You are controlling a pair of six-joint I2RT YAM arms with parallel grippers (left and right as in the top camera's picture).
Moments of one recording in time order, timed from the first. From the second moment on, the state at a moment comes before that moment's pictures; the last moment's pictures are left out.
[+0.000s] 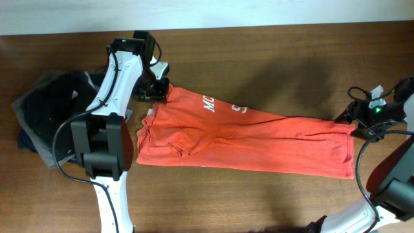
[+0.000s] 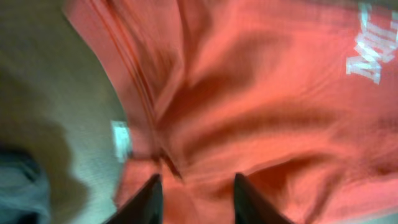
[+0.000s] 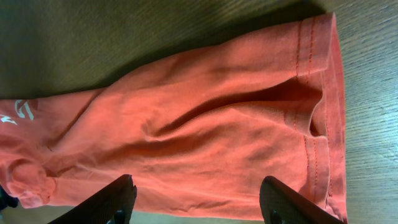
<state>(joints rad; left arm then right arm) -0.14 2.27 2.03 -1.31 0.17 0.06 -0.60 1.91 1.50 -1.24 -0.40 -0.07</state>
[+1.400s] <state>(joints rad) -0.13 2.39 2.08 -1.43 0.17 0.06 -0.60 1.91 1.50 -1.24 -0.40 -0.07</state>
